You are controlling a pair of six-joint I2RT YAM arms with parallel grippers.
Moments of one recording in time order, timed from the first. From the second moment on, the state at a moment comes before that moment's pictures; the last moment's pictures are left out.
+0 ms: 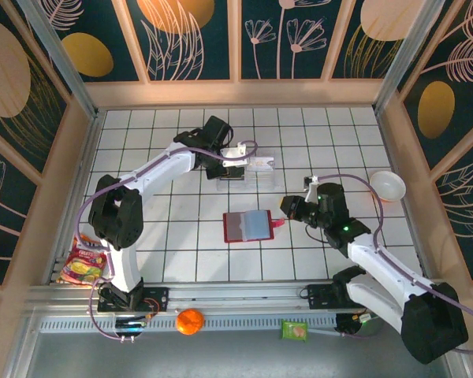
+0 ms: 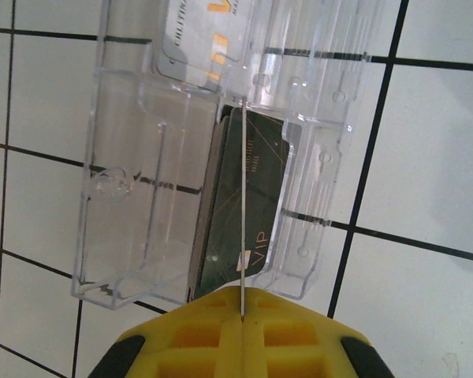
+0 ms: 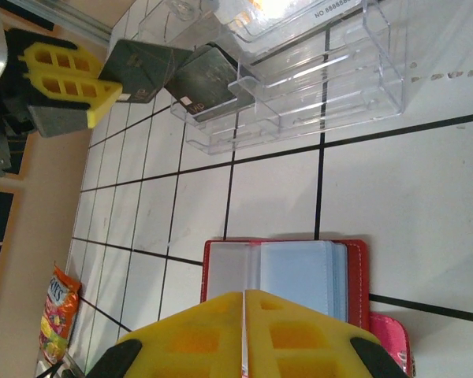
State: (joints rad) left arm -0.60 1.89 1.57 -0.76 0.05 0.82; right arm 0.43 0.91 0.40 -0.03 -0.38 0.76
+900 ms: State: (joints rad) left arm -0.60 1.93 1.56 -0.73 0.04 0.89; right arm 0.43 0.97 0.42 -0.02 -0.39 0.77
